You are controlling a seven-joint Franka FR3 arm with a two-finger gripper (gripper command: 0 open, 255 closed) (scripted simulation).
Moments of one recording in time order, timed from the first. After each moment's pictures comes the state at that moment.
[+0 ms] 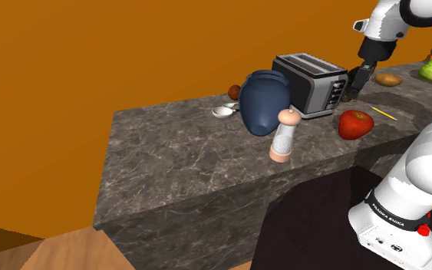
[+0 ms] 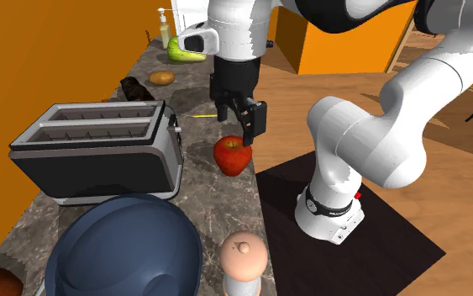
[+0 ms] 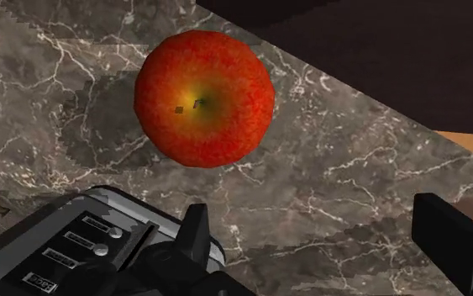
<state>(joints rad) -0.03 -1.05 -0.26 -2.67 -0.28 1.66 -0.29</state>
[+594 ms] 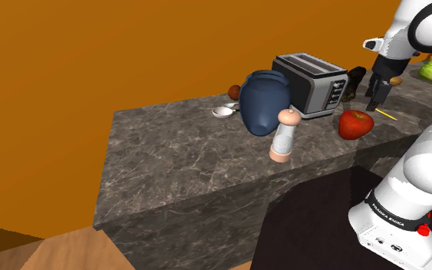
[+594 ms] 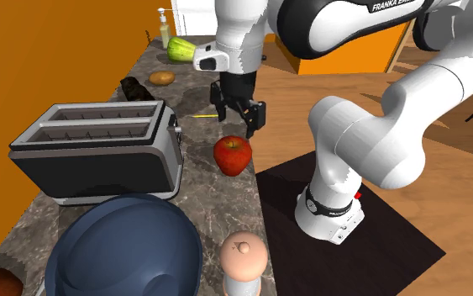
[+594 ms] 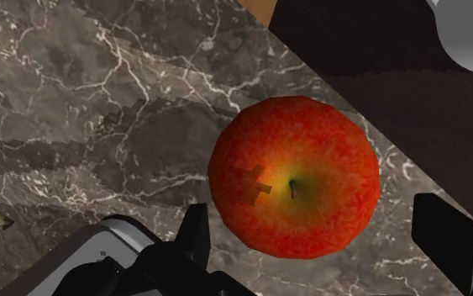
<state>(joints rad) -0.07 -1.13 -0.48 -2.78 -0.52 1.71 -0.61</state>
